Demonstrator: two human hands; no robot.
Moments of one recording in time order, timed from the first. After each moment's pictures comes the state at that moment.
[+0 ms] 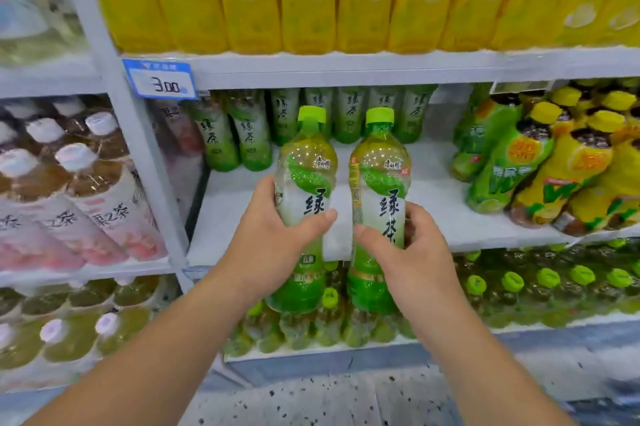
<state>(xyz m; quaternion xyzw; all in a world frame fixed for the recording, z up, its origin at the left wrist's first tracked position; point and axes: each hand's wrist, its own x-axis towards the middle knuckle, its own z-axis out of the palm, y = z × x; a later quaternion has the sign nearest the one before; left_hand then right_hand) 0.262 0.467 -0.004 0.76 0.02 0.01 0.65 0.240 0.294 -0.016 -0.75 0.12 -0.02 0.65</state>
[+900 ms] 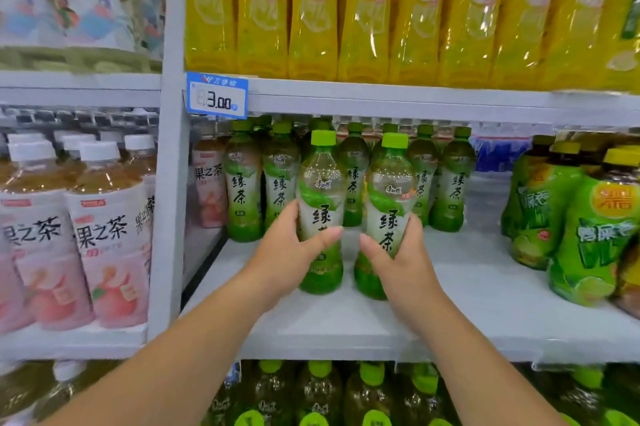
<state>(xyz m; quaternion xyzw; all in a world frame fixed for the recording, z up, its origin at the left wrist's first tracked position) 0.387 0.511 -0.110 0.75 -0.12 0.14 0.63 0.385 0.332 -0.127 -0.75 -0.12 -0.17 0.63</state>
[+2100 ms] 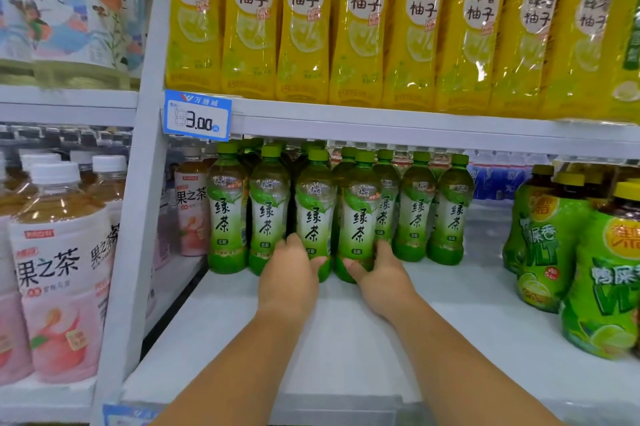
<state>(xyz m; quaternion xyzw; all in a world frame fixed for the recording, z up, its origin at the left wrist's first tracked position) 0.457 0.481 -0.128 0.92 0.07 0.27 0.29 0.495 0.331 -0.144 -0.86 -0.04 -0.14 0.49</state>
